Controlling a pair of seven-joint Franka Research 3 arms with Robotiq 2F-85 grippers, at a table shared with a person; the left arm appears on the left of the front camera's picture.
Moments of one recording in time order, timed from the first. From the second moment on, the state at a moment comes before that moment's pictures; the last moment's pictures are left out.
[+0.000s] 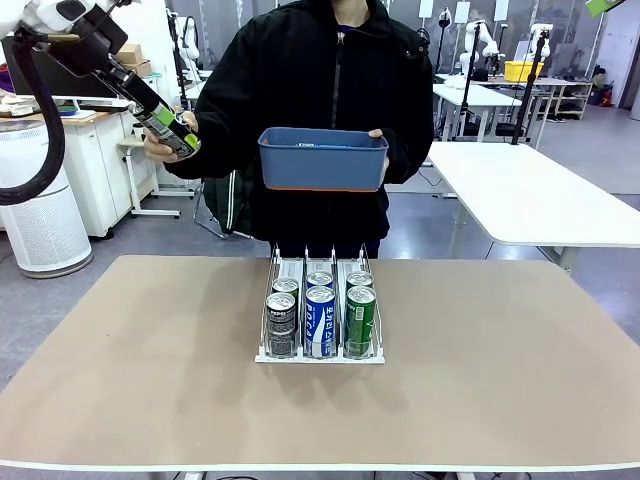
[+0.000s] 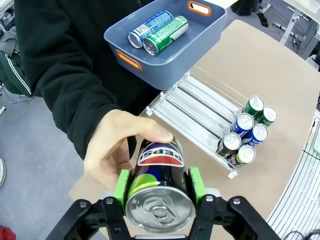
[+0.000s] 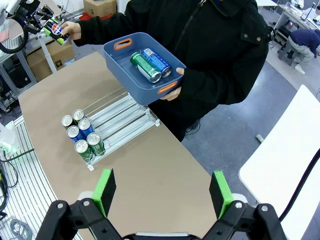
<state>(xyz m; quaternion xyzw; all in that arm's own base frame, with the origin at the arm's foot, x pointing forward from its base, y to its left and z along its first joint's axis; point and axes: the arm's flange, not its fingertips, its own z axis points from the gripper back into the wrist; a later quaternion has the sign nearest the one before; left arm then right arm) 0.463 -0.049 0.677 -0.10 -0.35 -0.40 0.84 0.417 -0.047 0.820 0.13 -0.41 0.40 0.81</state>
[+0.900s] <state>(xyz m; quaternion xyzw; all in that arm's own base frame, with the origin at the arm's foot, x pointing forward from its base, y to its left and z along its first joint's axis) 0.464 -0.050 0.676 -0.10 -0.35 -0.40 0.84 0.417 -0.047 0.820 0.13 -0.41 0.40 0.81</state>
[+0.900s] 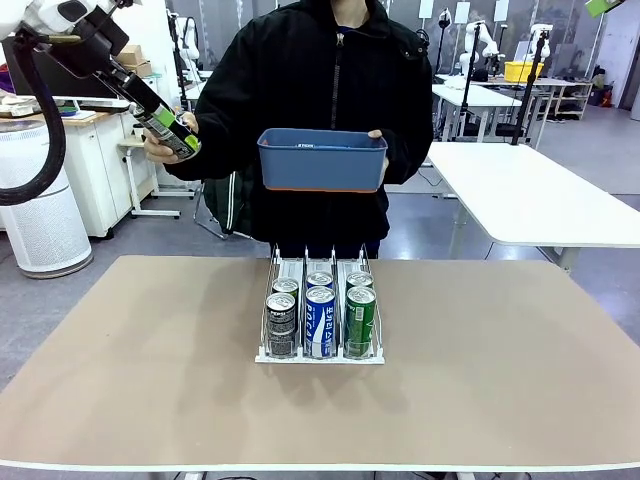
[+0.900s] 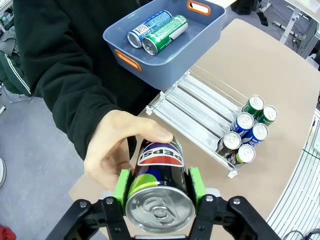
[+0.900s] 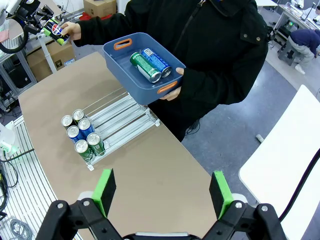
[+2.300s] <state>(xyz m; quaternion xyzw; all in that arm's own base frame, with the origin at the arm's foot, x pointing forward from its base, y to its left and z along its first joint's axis) 0.464 -0.050 0.675 -0.10 -0.35 -0.40 0.84 0.417 -0.047 0.820 0.13 -0.41 0.40 0.81</state>
